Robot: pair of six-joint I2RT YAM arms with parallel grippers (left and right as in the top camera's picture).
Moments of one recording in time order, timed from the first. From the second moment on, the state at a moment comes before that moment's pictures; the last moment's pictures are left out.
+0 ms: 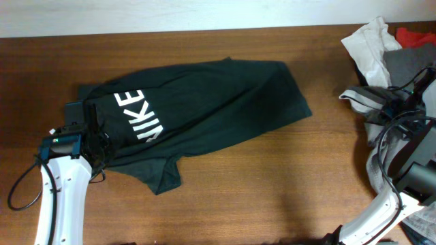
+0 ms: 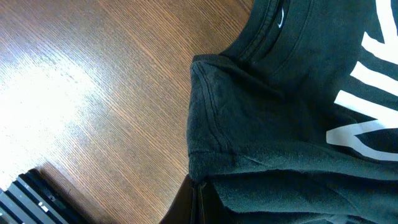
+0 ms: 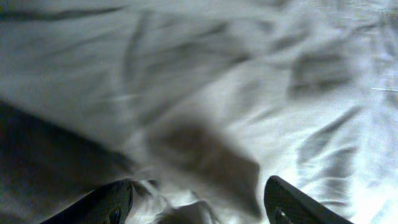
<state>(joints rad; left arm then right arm) 0.15 1.32 1.09 -1.14 -0.27 -0.62 -0.58 2.14 1.73 -1.13 0.11 0.26</state>
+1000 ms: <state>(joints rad) 0.15 1.32 1.09 -1.14 -0.27 -0.62 -0.20 2.02 1.60 -1.01 -0.21 -0.08</state>
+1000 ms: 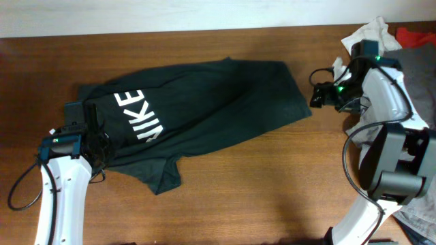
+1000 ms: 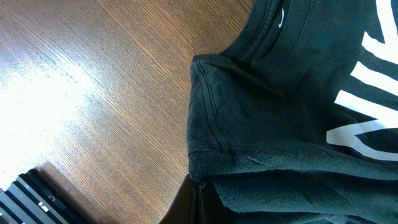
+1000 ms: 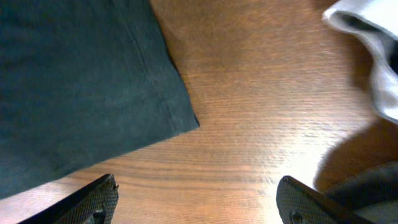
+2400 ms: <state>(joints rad) 0.15 1.32 1.09 -1.14 -0.27 -0.62 -0.09 2.03 1.33 -0.65 -0.24 -0.10</state>
